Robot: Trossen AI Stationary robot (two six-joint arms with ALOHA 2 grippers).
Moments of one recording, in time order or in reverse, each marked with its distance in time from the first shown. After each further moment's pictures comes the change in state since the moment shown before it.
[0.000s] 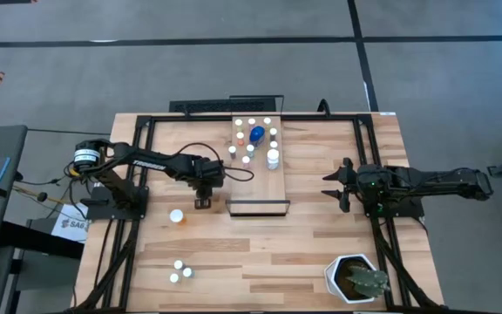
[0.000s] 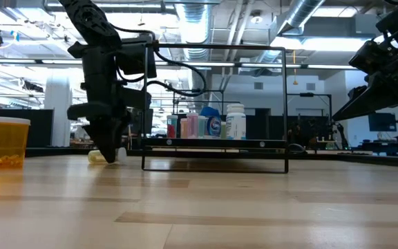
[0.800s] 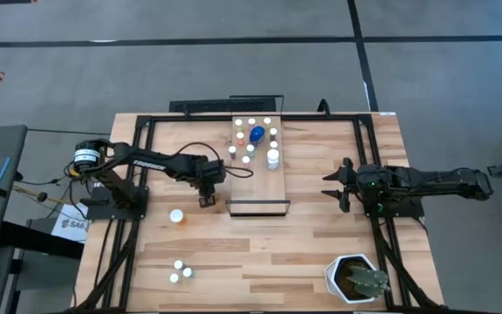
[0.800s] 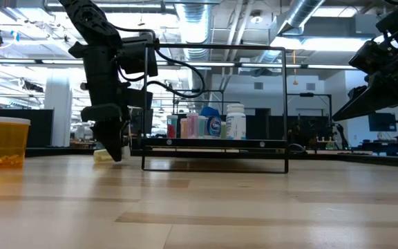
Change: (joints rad) left arm -0.002 0.000 0.000 0.030 -0.076 -0.155; right arm 0.000 0.000 0.000 0.000 0.000 0.000
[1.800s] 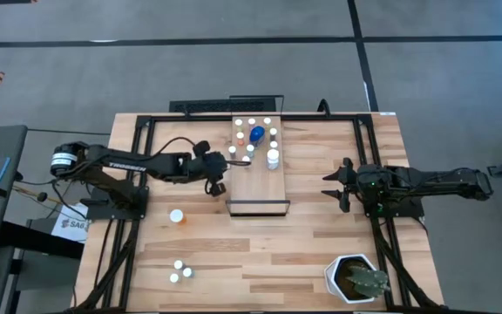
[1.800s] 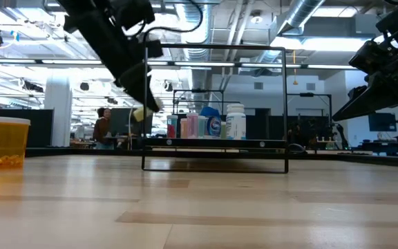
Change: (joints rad) left arm -0.057 -0.206 0.000 0.217 -0.261 -0.025; right arm 0.000 0.000 0.000 0.000 0.000 0.000
